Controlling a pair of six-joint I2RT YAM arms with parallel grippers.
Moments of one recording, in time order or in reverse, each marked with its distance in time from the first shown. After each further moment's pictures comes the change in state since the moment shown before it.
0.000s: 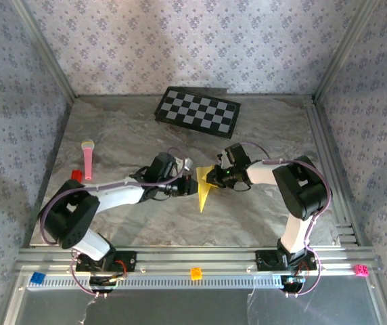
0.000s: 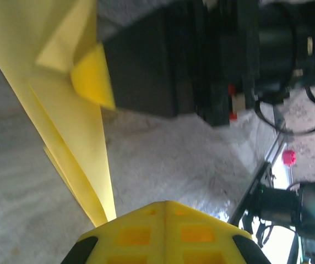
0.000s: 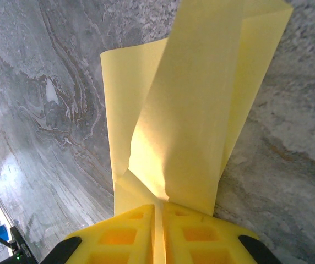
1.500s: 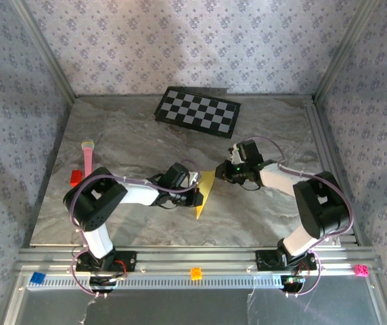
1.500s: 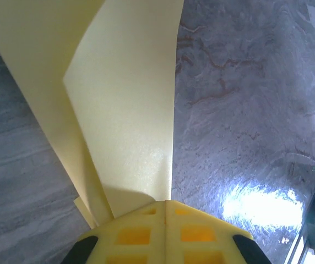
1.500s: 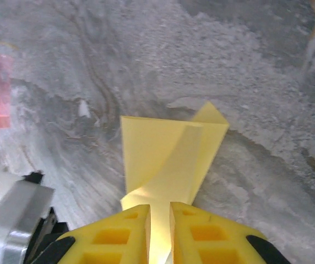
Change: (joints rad) left arm -0.094 0.198 -0.018 0.056 -0.067 0.099; right arm -0.058 -0.236 -0.055 -0.092 0.067 -0.044
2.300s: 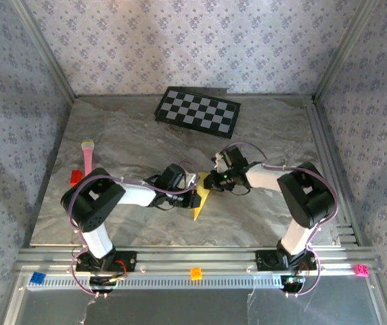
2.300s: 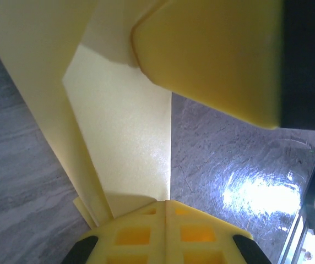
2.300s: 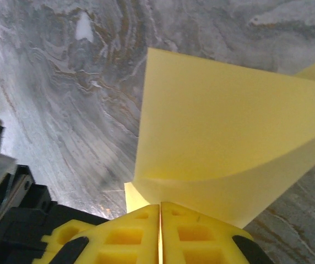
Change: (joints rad) left arm 0.026 -0.016 -0.034 0.016 0.049 0.047; right arm 0.122 0.154 0.042 0.005 -0.063 -0.080
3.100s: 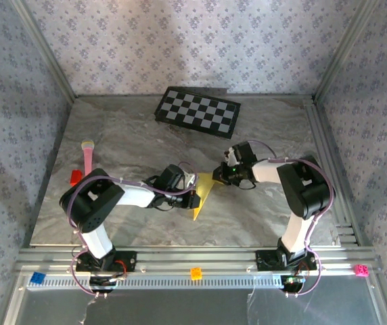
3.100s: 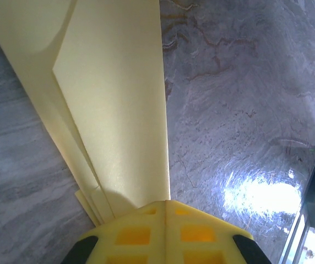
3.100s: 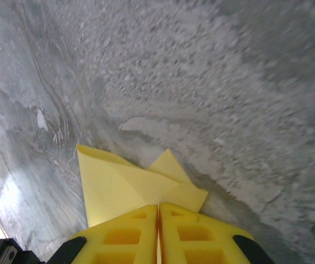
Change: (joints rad) left arm 0.001 -0.011 -0.022 0.016 -0.001 0.007; right arm -0.153 0.071 0.003 0.087 0.010 0.102
